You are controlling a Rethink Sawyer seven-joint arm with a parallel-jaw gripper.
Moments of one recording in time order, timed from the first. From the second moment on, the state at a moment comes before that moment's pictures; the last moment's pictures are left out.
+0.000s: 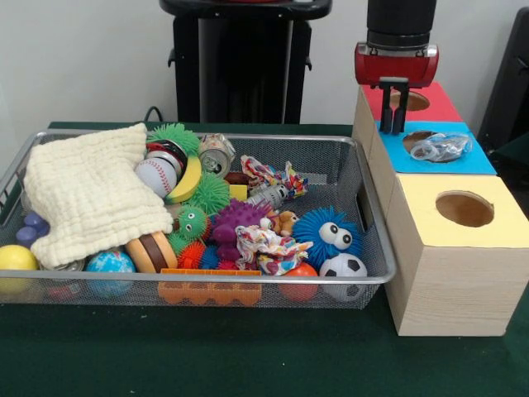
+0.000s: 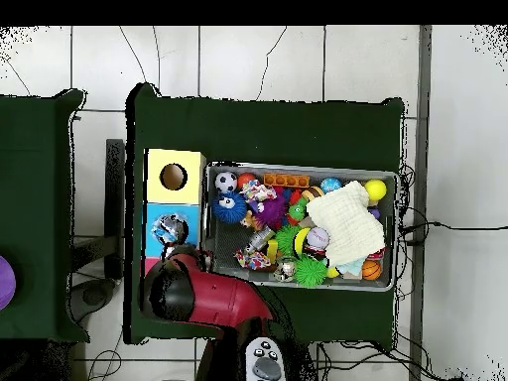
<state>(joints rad) -0.01 -0.78 0.01 2.07 0.24 0.13 1.75</state>
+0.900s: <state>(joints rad) -0.01 -0.80 0.03 2.08 0.24 0.18 1.75</state>
